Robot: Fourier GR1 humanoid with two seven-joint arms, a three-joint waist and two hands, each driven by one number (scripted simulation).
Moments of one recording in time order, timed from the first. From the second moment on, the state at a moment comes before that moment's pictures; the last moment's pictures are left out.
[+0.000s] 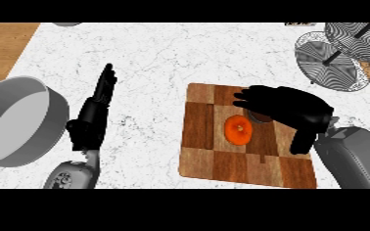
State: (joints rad) left arm -0.14 0.11 -0.16 -1.56 -0.08 0.25 0.05; right arm -0.37 -0.47 0.27 -1.55 0.97 0.62 -0.46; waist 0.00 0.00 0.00
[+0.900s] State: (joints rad) left arm -0.14 0.07 -0.12 -1.55 -0.13 0.22 0.04; right arm -0.38 -0.35 0.31 -1.44 1.08 0.60 -0.46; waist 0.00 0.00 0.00
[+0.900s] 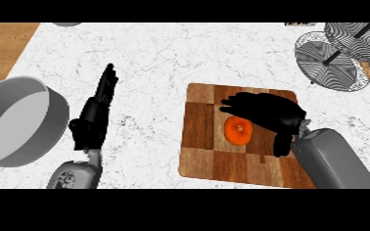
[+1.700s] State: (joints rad) left arm -0.14 0.05 -0.10 -1.57 -0.15 0.19 0.05; right arm -0.34 -0.27 0.30 -1.36 1.15 0.56 -0.50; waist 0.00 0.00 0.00
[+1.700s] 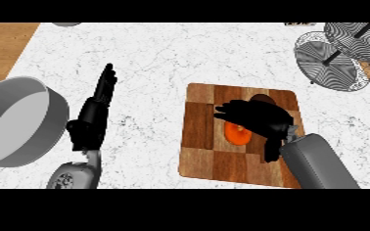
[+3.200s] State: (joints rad) left arm -0.13 0.03 -0.07 -1.57 -0.16 0.18 0.04; right arm -0.19 -0.71 -0.08 -1.07 1.19 -0.10 -0.89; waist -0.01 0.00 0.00
